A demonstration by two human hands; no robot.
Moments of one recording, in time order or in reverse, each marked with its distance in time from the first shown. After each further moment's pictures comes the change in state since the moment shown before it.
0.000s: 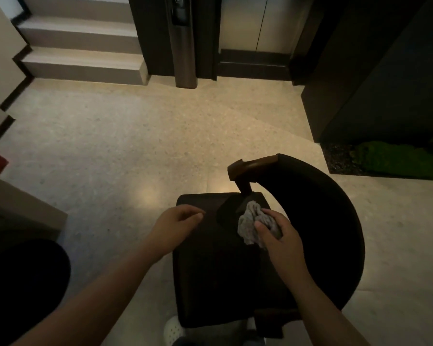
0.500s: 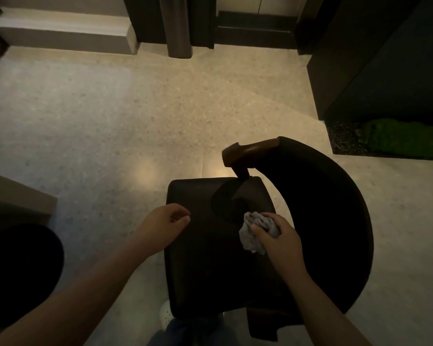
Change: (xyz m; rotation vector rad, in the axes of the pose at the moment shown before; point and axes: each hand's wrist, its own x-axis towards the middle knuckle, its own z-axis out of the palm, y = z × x) left_hand 0.056 -0.042 0.016 0.327 -0.027 -0.065; right_hand 0.037 0.067 0.005 -0.181 -0.025 0.112
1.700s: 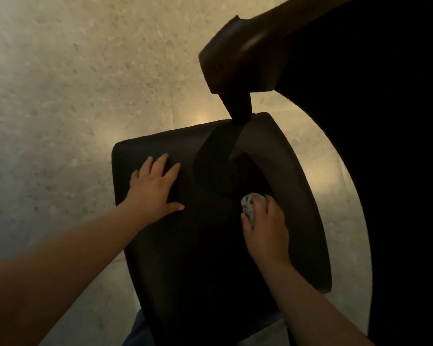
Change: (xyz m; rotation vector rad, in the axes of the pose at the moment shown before) left_hand 0.271 -0.177 0.145 0.831 -0.204 0.195; right_hand 0.107 0.219 0.187 -0.522 0.011 0.141
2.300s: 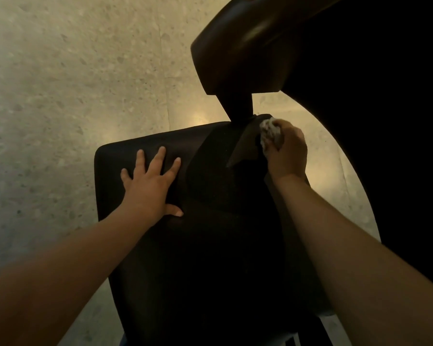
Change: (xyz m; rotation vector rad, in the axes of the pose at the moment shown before) left_hand 0.038 0.011 0.006 0.001 -0.036 -0.090; right_hand 0.174 -0.008 -0.038 0.205 0.316 0.000
